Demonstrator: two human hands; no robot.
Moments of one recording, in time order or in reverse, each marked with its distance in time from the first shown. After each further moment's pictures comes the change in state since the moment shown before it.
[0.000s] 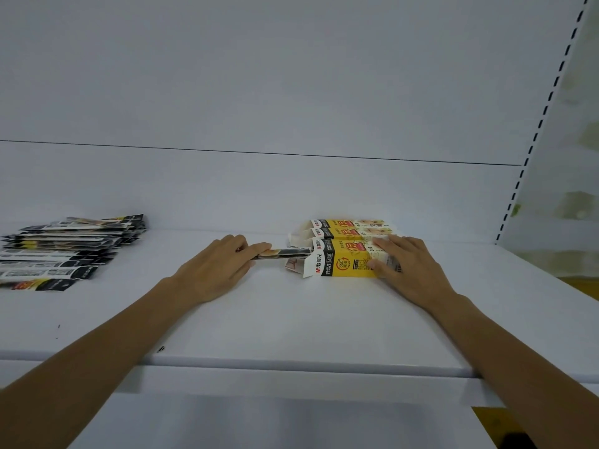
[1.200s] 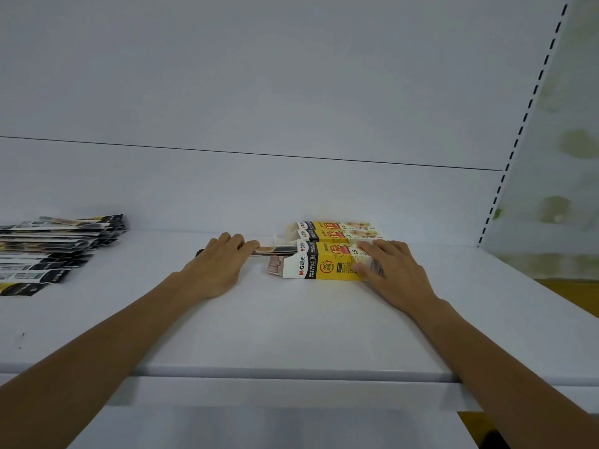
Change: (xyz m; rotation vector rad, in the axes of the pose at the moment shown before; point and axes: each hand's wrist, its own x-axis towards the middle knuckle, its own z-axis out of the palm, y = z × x) left_hand 0.036 0.021 0.011 0.110 -0.256 -0.214; right_hand -0.001 -0.006 -0.003 -0.056 -0.002 0.012
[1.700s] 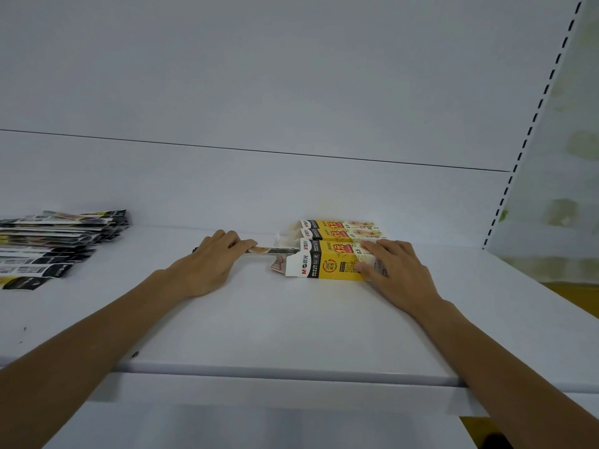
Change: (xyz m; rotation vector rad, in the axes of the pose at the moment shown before) left_hand -0.015 -0.023 0.002 -0.149 -0.067 0.018; right_hand 0.001 0.000 0.001 0.000 0.005 -0.004
